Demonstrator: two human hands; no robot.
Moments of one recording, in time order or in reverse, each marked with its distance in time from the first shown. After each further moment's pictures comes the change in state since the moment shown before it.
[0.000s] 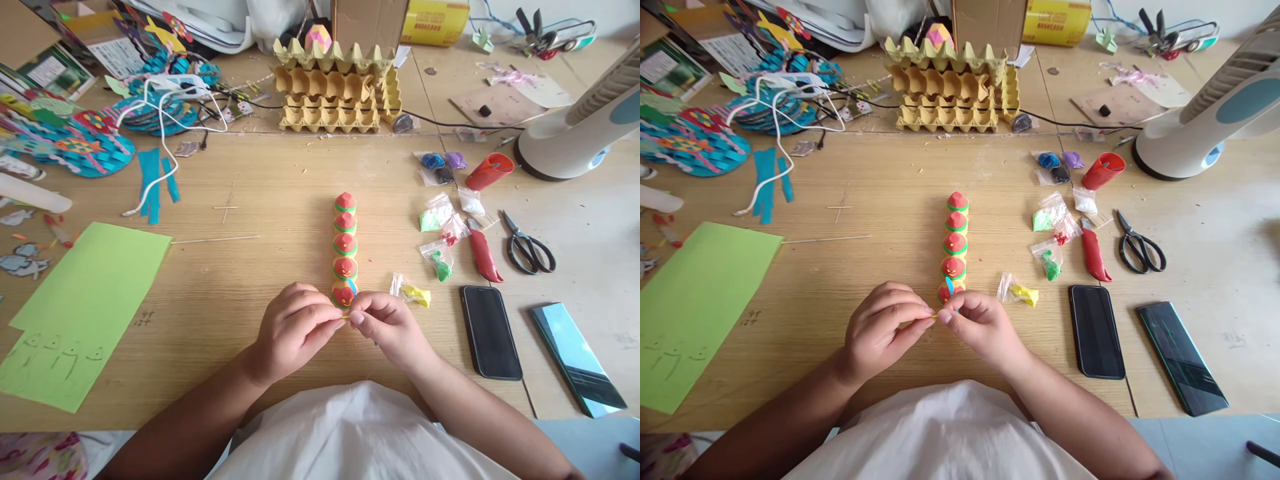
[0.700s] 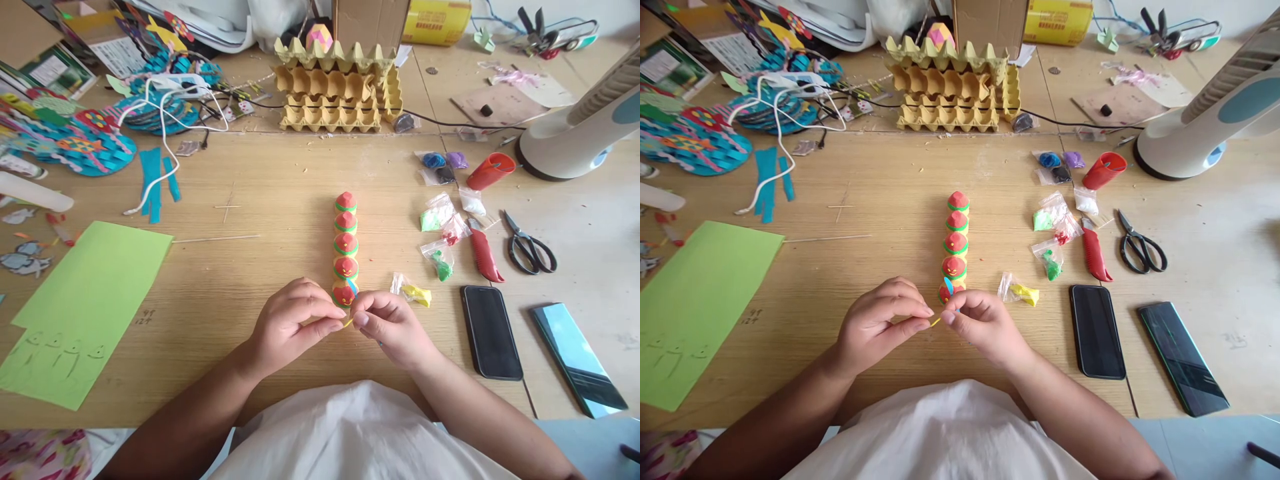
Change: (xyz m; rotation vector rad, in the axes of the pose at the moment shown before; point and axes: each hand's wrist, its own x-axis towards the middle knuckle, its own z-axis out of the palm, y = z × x) left_hand 0.002 -0.009 -0.007 -0.314 -0.083 -0.113; right_hand 0.001 0.006 -0.006 0.141 -0.058 0.026
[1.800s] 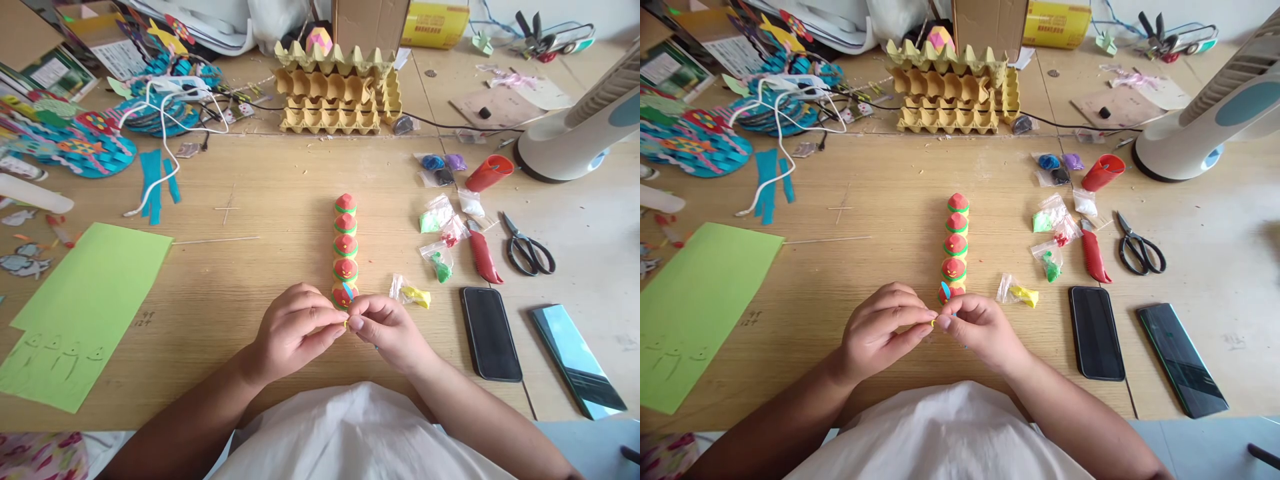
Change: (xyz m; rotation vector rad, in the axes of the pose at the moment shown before) left_hand 0.000 0.005 0.006 0.133 0.036 0.112; right_hand 0.000 0.007 0.001 0.028 -0.035 0.018
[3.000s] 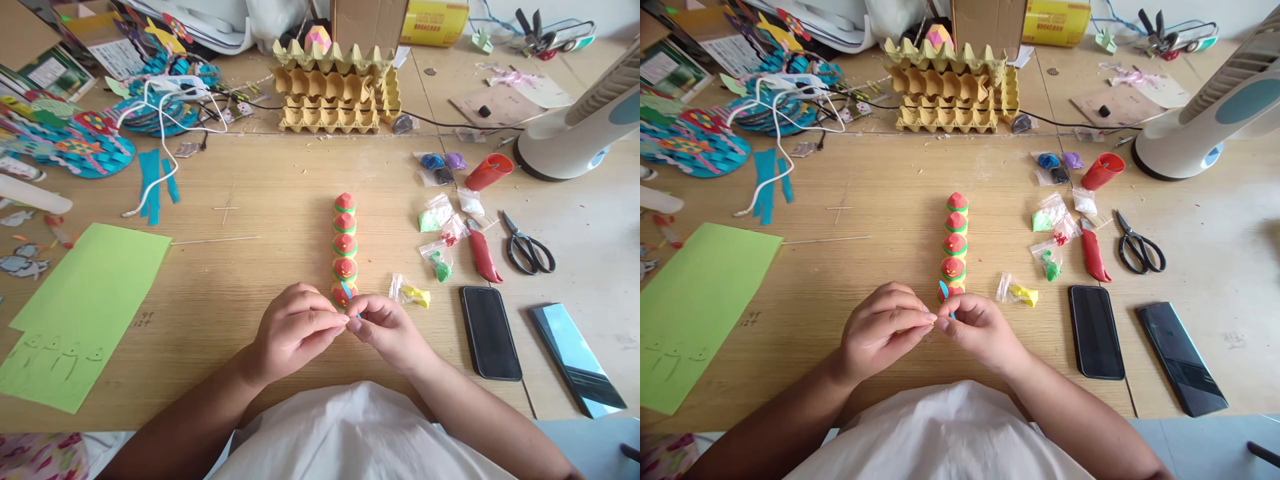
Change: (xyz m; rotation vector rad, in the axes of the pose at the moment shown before) left_hand 0.001 0.000 0.000 0.042 0.028 0.016; right_hand -0.001 -0.004 0.004 -0.076 0.030 -0.008
